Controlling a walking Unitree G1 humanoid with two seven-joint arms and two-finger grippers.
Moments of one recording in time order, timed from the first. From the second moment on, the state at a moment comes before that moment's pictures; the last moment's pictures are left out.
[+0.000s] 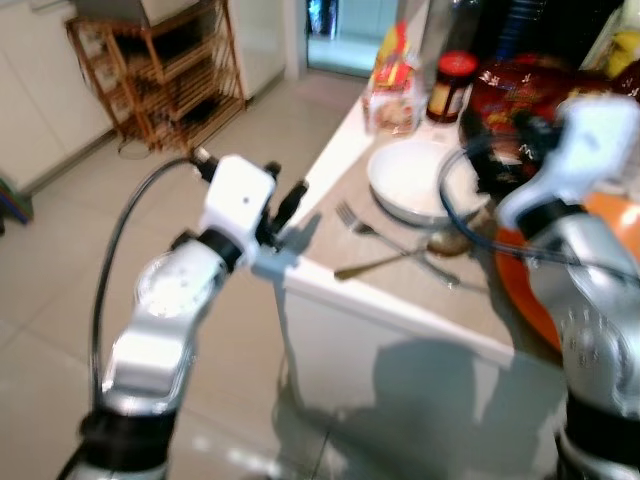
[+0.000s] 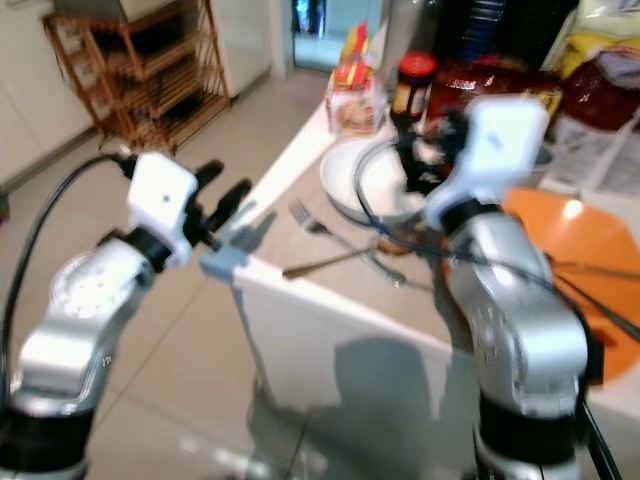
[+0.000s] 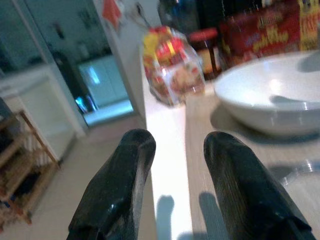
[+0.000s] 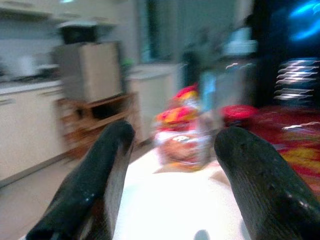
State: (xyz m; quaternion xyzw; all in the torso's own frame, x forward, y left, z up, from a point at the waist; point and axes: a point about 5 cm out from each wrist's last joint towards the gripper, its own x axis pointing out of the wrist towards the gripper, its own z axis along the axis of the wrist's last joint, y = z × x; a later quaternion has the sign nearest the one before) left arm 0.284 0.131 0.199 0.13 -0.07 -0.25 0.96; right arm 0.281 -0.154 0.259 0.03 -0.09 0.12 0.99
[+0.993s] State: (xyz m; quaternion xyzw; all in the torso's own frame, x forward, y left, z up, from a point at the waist) left arm 0.282 0.115 0.210 0.12 -0.05 -0.36 0.92; right arm 0.388 -0.201 0.254 0.09 0.19 0.03 0.98
